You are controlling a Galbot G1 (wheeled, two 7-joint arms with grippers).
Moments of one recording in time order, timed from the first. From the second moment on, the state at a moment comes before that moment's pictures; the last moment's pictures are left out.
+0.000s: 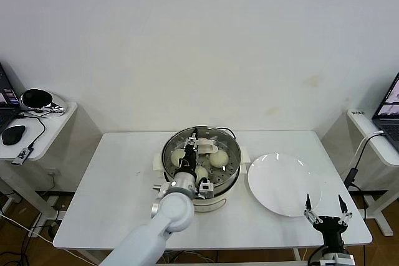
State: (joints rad) left arm 0.81 -1.27 0.17 -1.76 1.21 0.58 0.18; right arm -1.57 1.54 0.89 1.84 -0.04 0.25 -0.07
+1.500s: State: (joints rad) left arm 1.83 -1.29 -0.47 -2.14 -0.13 -0.02 -0.16; right arm -1.73 1.41 0.74 1.90 0.09 0.21 -0.16
